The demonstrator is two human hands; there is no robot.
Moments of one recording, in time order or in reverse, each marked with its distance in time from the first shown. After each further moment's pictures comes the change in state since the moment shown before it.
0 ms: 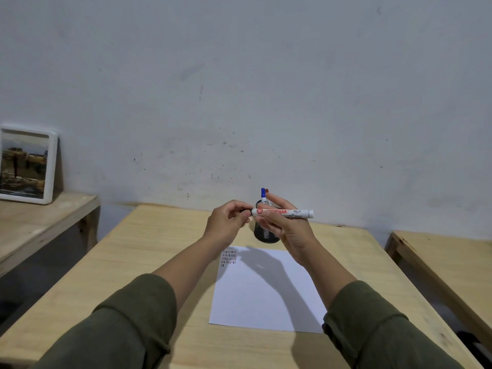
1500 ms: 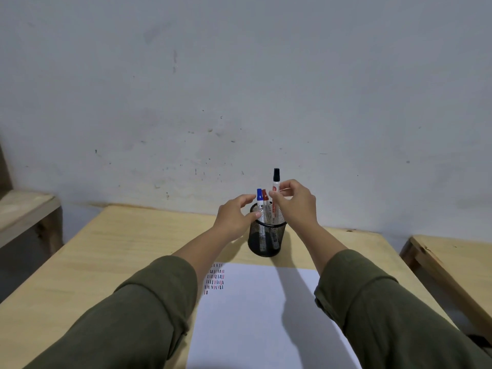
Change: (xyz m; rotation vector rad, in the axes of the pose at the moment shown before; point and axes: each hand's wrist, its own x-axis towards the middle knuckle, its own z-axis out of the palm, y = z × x) left_hand 0.113 -0.048 0.043 0.415 -0.102 -0.058; right_hand 0.131 0.013 -0.054 -0.900 0.431 -0.147
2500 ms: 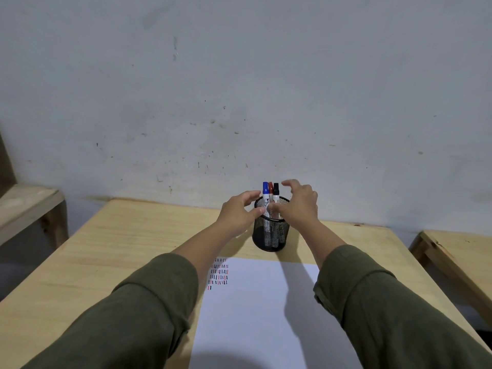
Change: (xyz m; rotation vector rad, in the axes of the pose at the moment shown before) left_hand 0.005 -0.008 0.004 -0.062 -0.042 -0.003; right_hand 0.007 0.021 0.015 -0.317 -0.100 0.083
